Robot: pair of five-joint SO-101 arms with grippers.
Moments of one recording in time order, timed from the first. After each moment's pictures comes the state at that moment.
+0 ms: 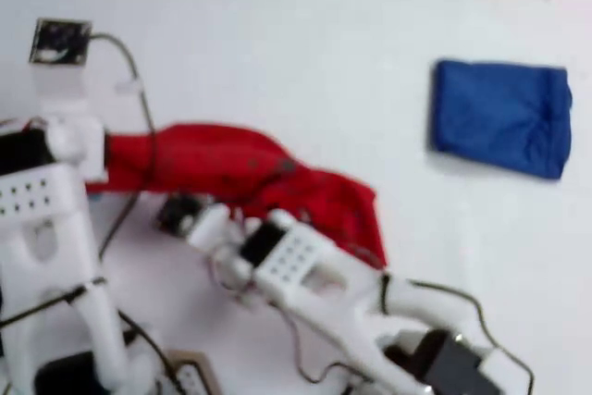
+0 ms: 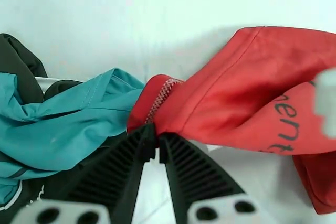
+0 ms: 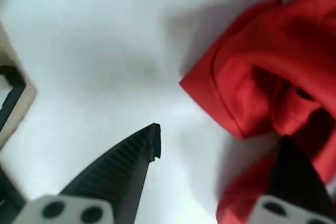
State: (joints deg) left arm -23.8 -26.4 16.9 78.2 -13.5; right arm -57.1 -14.0 41.4 60.8 13.8
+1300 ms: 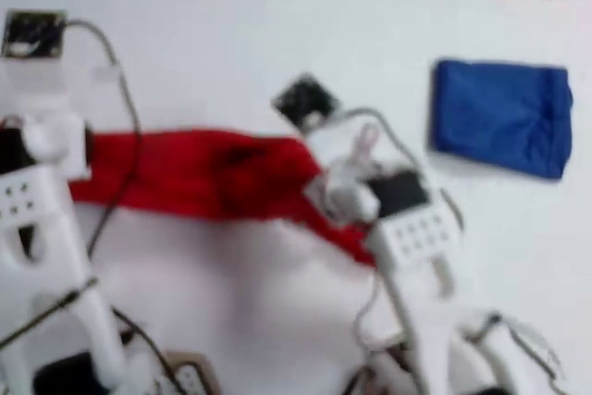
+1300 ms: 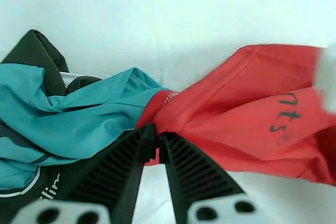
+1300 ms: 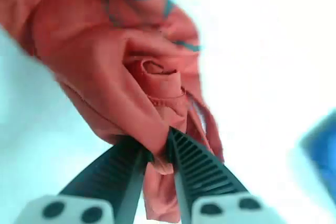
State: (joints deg) left arm -26.3 -26.3 7.3 86.2 -13.5; right arm -23.6 -37.0 33.5 69.5 24.8
